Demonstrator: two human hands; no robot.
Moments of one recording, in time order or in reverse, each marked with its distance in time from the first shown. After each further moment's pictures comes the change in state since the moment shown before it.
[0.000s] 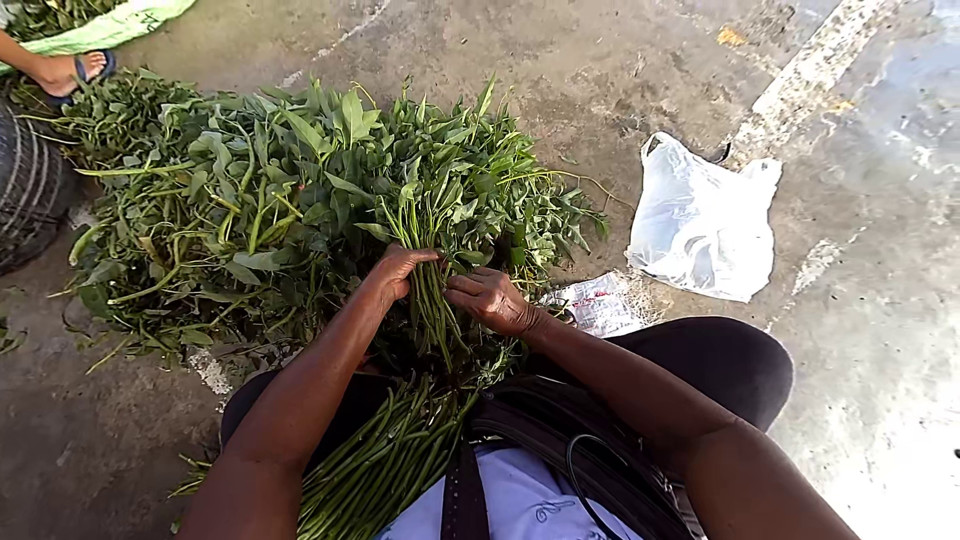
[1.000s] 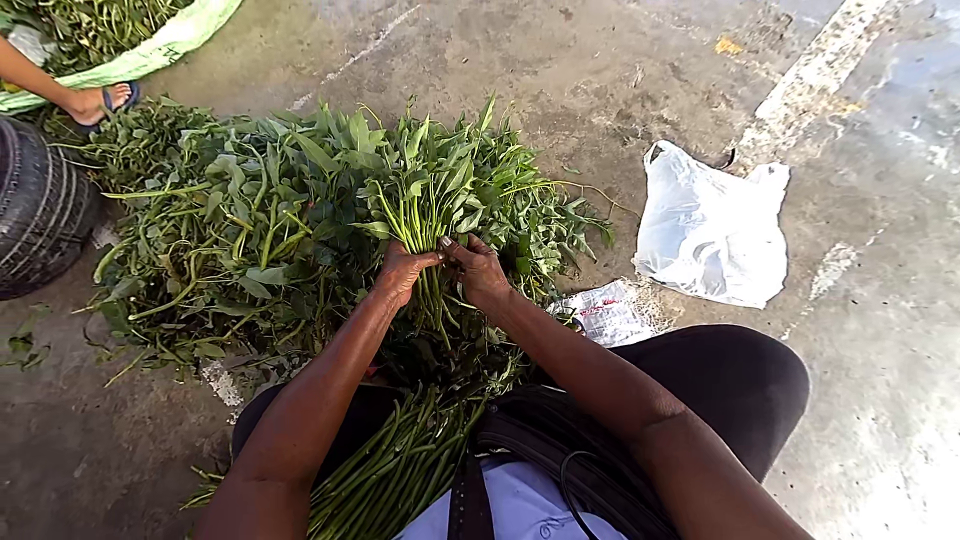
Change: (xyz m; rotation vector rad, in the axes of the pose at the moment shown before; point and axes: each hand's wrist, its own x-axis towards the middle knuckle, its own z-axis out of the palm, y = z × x) left_hand -0.007 0.011 0.000 0.068 -0.024 0.391; right_hand 0.072 0.009 0.019 1.302 0.588 1.417
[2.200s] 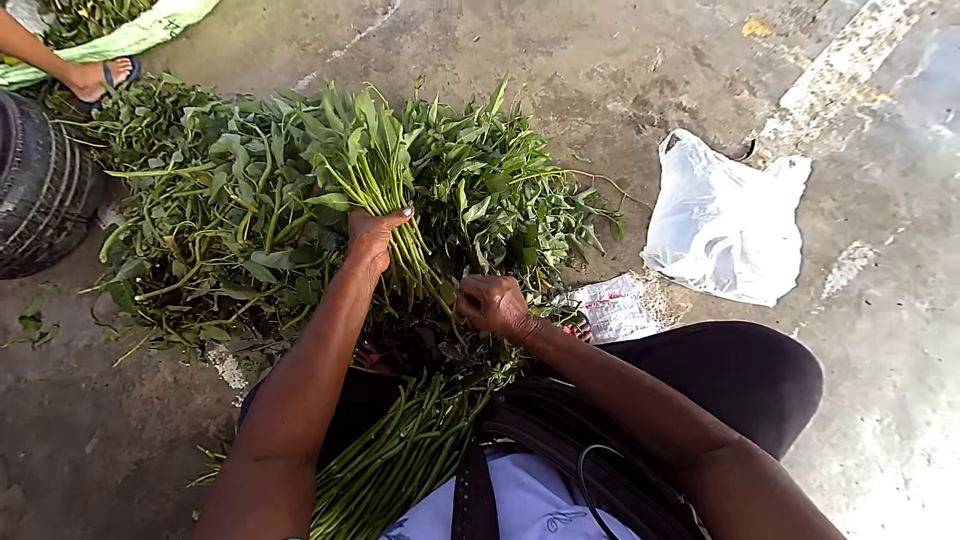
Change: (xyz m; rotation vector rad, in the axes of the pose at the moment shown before) left_hand 0.021 0.025 -0.028 -0.035 0.312 0.000; right_hand -0.039 0.021 -0.055 -1.291 -0.330 -0.957
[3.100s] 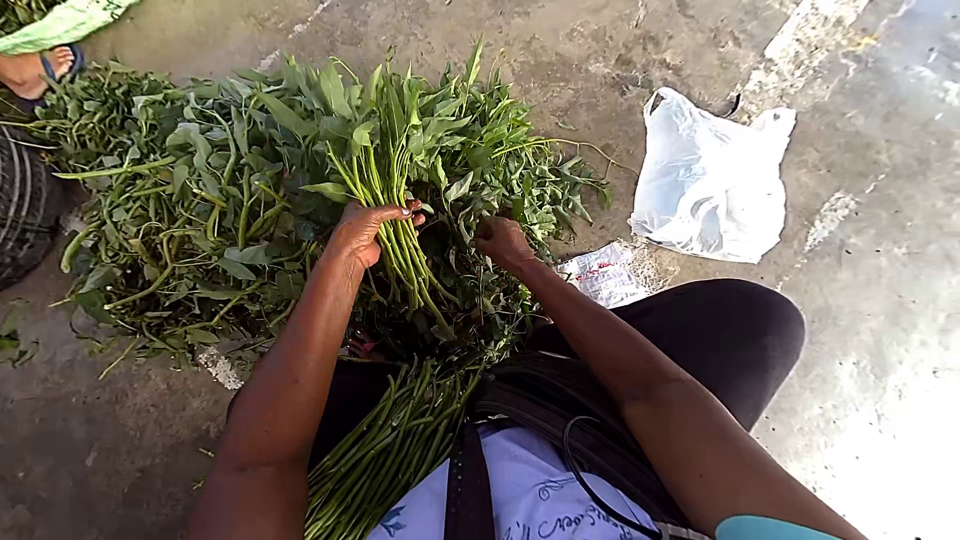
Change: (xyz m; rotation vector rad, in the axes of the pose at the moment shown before) left_hand -0.015 0.008 0.001 -0.061 -0.292 -0.249; right_hand 0.023 0.084 0.001 0.059 -0.321 0.779
